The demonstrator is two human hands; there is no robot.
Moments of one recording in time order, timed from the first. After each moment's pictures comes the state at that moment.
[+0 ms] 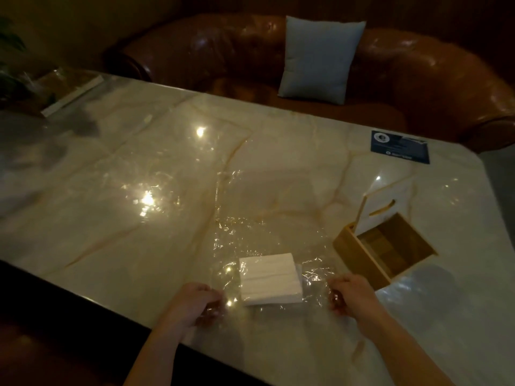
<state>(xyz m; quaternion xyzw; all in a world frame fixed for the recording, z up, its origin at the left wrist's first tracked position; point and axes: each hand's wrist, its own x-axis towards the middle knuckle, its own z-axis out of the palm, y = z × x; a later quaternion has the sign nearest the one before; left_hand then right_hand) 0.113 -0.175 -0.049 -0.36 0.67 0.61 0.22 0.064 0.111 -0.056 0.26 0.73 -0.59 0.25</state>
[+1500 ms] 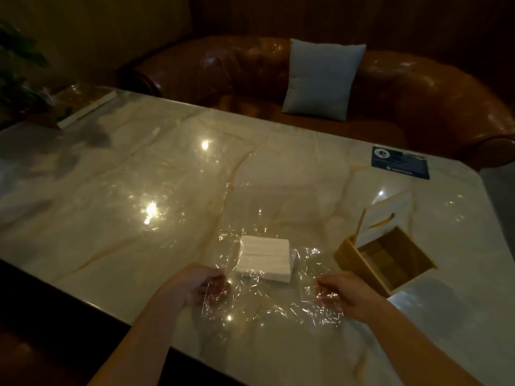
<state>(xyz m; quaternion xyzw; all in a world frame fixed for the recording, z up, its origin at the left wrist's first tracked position) 0.060 -0.199 -0.053 -0.37 0.60 0.65 0.30 0.031 0.104 -0.049 0.26 0.61 -0.67 0.34</state>
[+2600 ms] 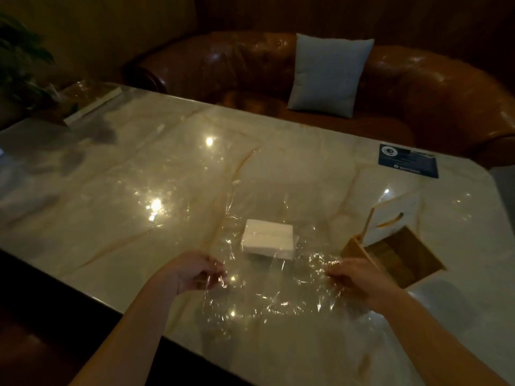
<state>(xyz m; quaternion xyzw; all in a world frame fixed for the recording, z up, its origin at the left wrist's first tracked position) 0.050 -0.222 -0.044 -0.30 0.66 0.62 0.30 0.015 0.113 -0.027 0.19 0.69 -0.62 0.32</state>
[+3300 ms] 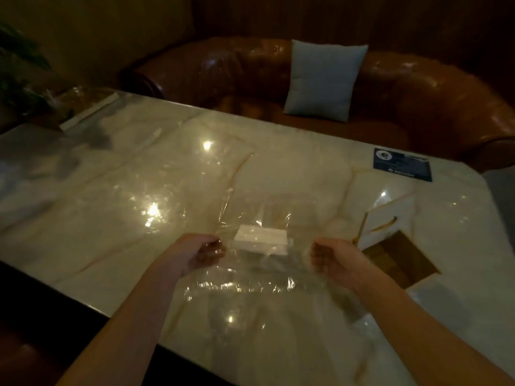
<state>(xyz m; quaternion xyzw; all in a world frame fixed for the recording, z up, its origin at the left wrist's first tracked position) 0.018 -0.210 -0.018 -0.32 0.59 0.72 0.19 -0.009 0.081 -0.003 0.21 0.60 -0.71 0.29</state>
